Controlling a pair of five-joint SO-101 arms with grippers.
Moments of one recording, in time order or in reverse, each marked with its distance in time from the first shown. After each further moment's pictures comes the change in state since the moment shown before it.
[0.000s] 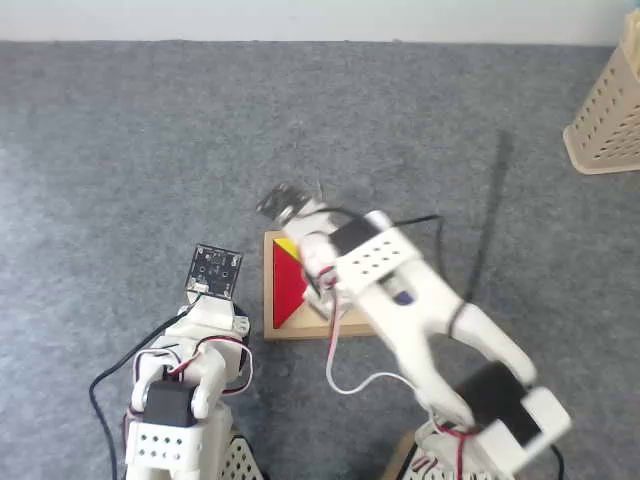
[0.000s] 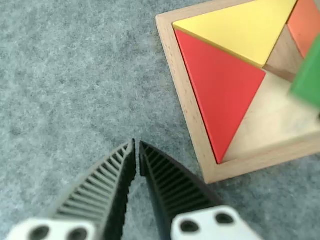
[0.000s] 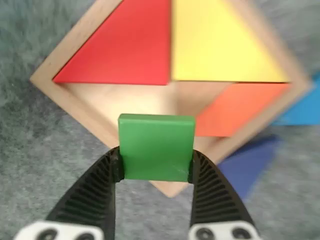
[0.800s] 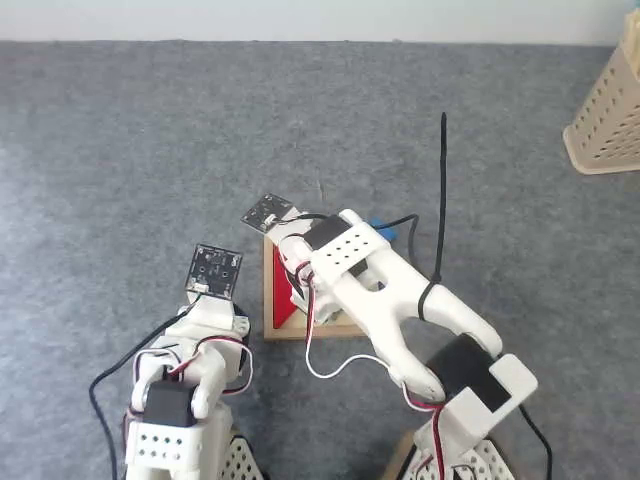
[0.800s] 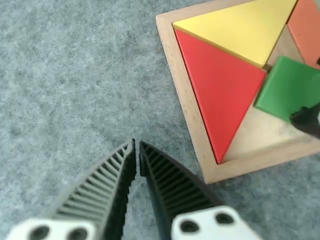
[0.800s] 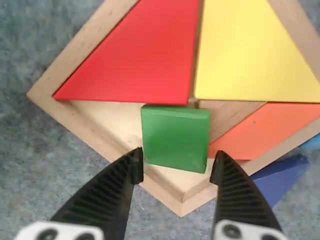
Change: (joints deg) left arm 0.0 0.0 0.0 0.0 0.0; right arm -1.5 9.2 -5.7 -0.2 -1.5
